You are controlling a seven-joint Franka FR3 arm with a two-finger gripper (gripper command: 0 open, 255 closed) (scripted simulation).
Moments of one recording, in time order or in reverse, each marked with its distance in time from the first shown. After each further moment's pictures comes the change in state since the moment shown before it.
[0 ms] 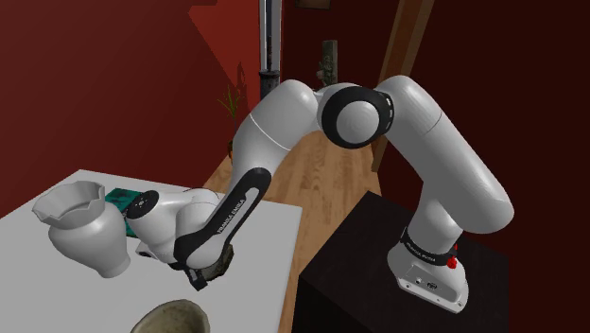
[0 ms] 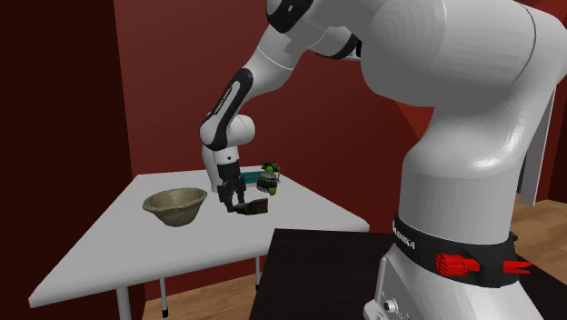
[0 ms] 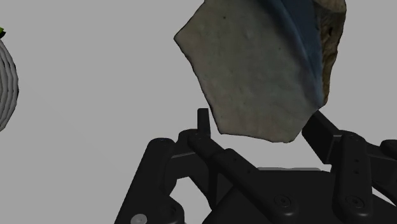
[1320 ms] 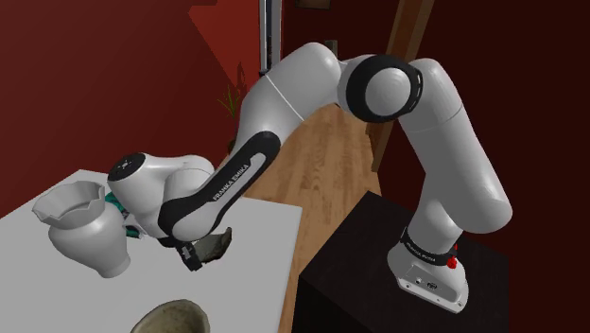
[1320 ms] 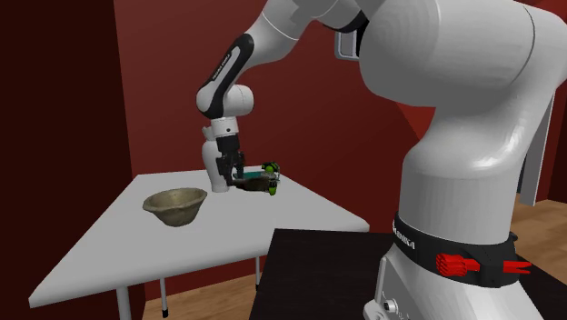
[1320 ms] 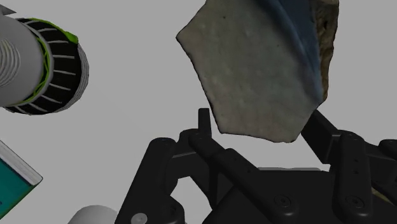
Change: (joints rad) arm -0.036 -0.177 0.049 -0.048 0.056 -0.128 -0.040
